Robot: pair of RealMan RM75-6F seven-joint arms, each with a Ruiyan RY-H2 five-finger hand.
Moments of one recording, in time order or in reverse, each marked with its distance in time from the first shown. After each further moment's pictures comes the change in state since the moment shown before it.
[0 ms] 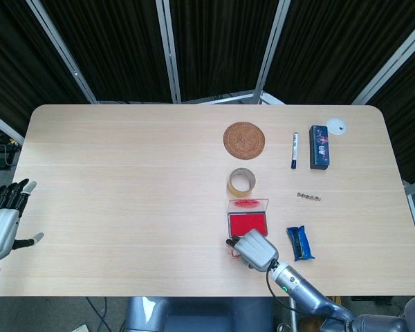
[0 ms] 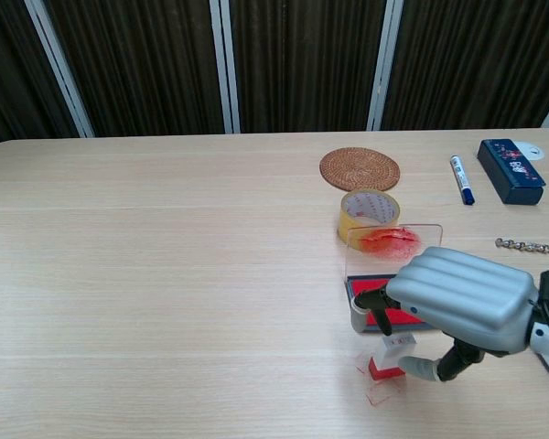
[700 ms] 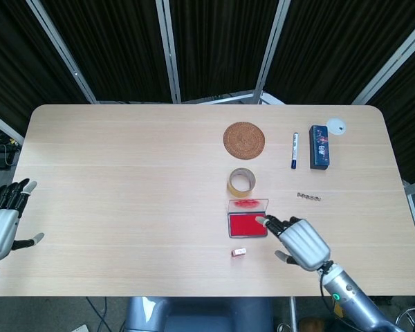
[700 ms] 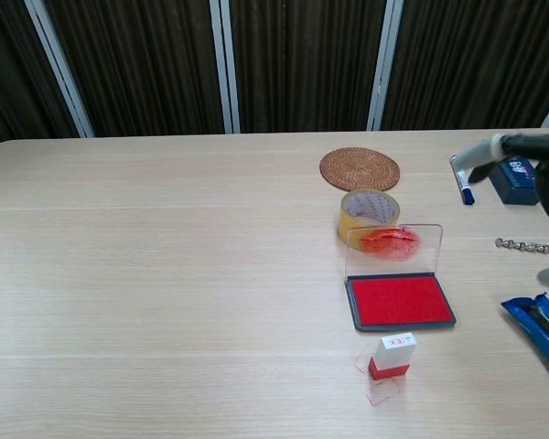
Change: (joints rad) left arm 0.005 0.004 0.006 0.006 0.044 0.019 -0.036; right arm -0.122 0.407 -0.034 -0.285 -0.101 0.316 0.166
